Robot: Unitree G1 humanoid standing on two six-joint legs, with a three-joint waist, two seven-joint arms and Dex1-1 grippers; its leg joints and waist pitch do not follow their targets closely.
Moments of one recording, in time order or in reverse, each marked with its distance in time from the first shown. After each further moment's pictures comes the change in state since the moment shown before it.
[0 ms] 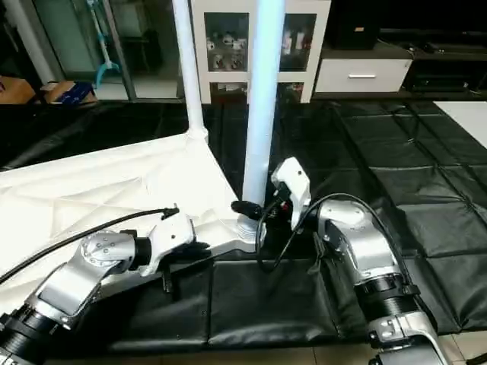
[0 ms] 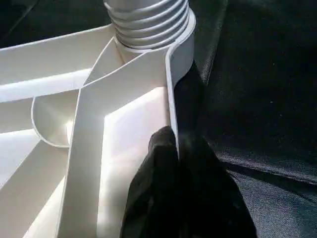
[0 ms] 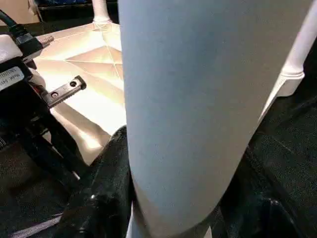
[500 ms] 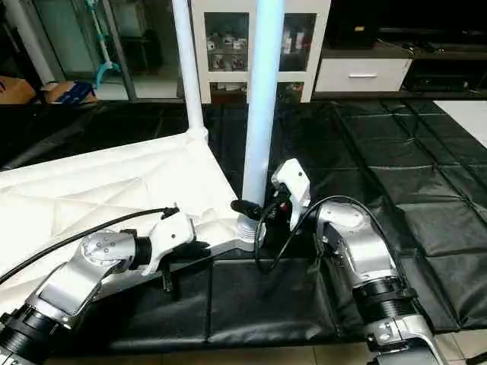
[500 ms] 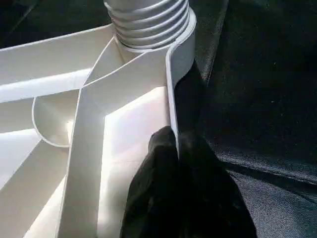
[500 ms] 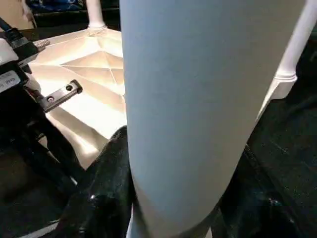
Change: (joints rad) left arm -0.003 -0.002 0.004 0.003 0.006 0.002 0.006; right arm 0.005 0.025 -0.020 0.009 0.000 -0.027 -0.032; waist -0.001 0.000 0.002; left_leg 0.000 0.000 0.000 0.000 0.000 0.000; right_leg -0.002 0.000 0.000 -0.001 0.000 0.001
